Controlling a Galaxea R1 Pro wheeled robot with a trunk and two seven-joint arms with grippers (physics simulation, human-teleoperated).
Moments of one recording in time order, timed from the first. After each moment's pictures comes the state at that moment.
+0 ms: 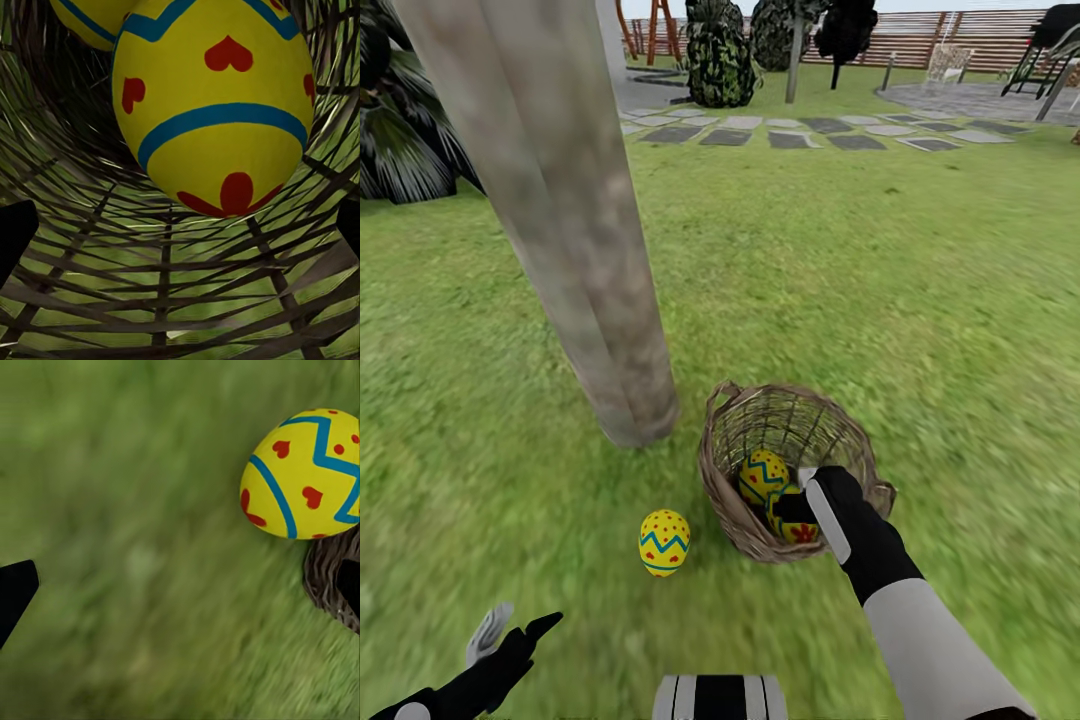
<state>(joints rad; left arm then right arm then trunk) -0.14 0.15 0.41 -0.99 0.75 0.70 -0.33 -0.73 0.09 0.14 -0.98 -0.27 1.04 -0.27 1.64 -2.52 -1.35</state>
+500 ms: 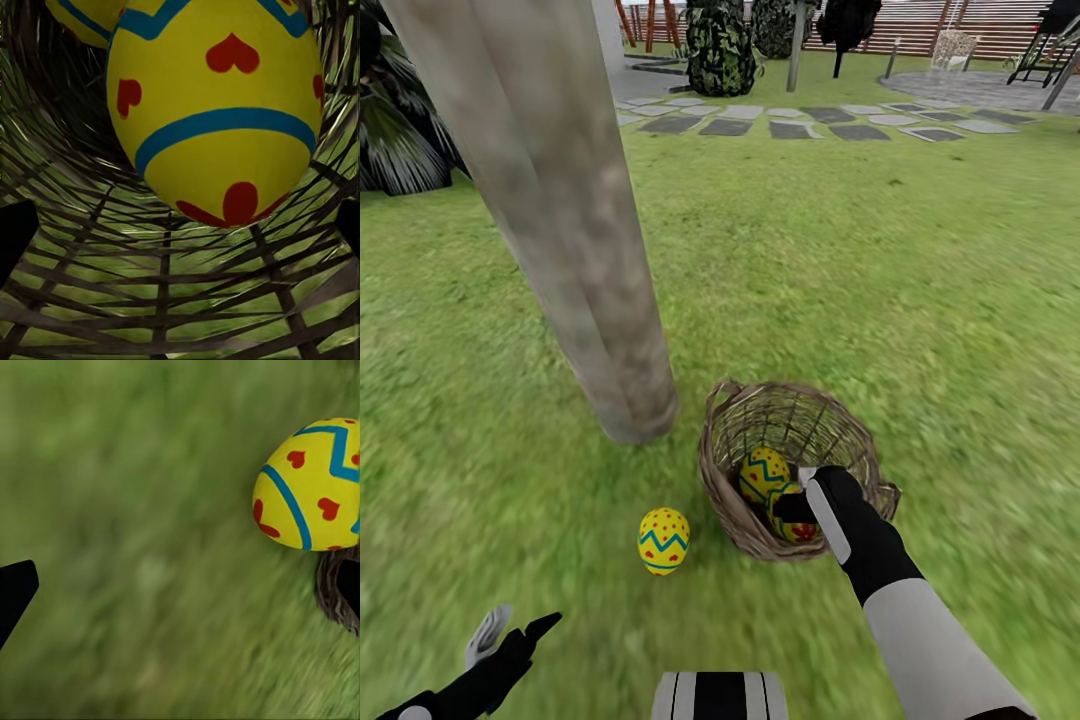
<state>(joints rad) -0.14 0.15 0.41 -0.97 0.74 0.66 -0.33 -0.73 0.09 0.14 -0.98 -0.27 1.04 -0.27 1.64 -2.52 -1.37</state>
